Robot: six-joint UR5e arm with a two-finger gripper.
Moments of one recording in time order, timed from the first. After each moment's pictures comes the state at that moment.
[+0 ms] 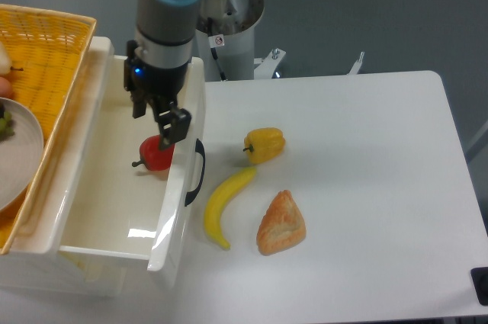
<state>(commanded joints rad) 2.32 -1.66 -1.50 -1.38 1.24 1.10</state>
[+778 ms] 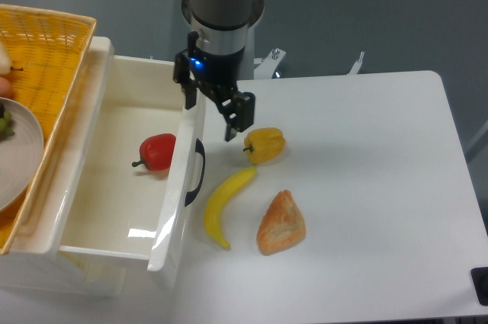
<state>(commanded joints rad) 2.38 -1.68 -1.52 -1.38 1.50 1.08</state>
